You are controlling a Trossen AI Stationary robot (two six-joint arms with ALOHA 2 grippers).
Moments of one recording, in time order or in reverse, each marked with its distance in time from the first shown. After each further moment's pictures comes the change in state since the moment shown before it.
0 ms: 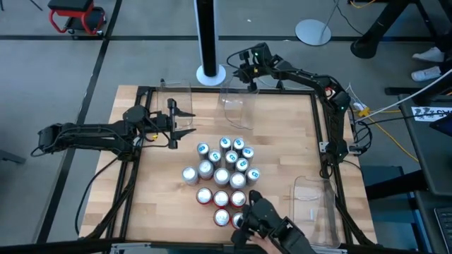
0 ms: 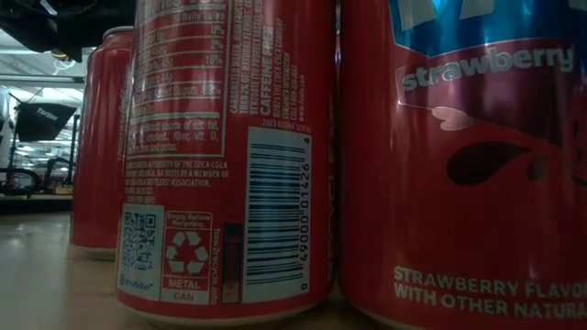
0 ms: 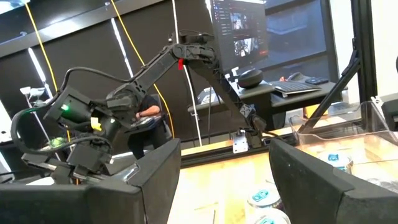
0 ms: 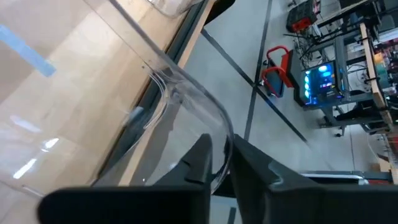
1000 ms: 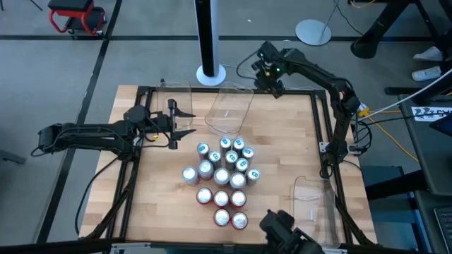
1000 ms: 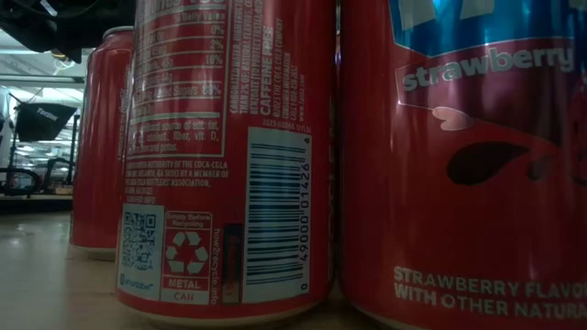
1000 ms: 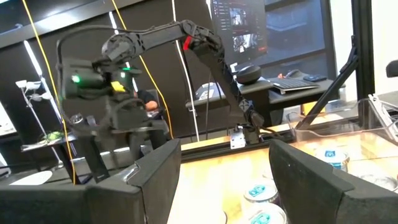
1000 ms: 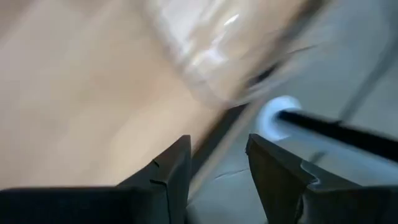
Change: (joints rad) left arm 0.000 0.000 0.000 -0.020 0.000 -0.014; right arm 0.029 -0.130 0.173 -0.919 0.239 -0.185
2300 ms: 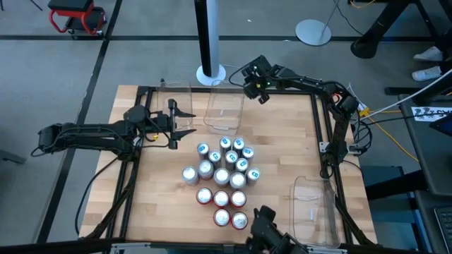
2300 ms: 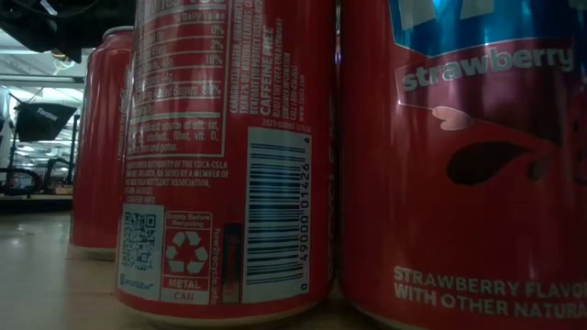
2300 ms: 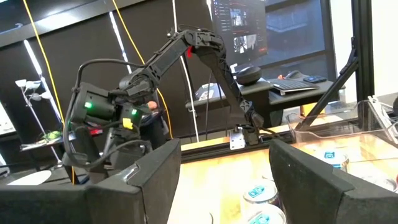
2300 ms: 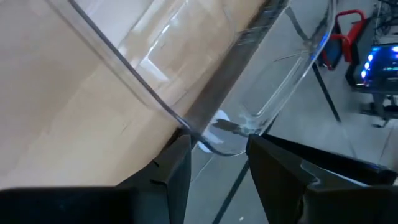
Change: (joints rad) left arm 0.000 0.000 0.000 0.003 0.000 -0.006; right arm 0.049 0.002 -0.324 0.687 0.024 -0.006
